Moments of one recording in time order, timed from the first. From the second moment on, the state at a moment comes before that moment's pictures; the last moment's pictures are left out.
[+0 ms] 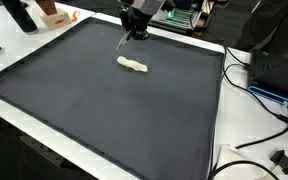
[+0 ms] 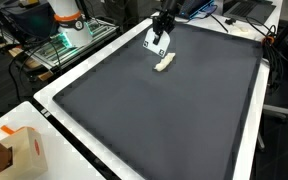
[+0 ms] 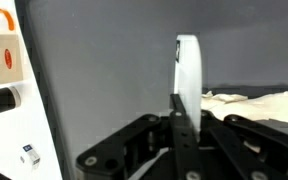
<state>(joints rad) 0.22 0.28 0.09 -2.07 -0.54 1.98 0.79</state>
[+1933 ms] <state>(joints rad) 0.23 0.32 0.08 -2.05 -0.78 2.02 0.80</state>
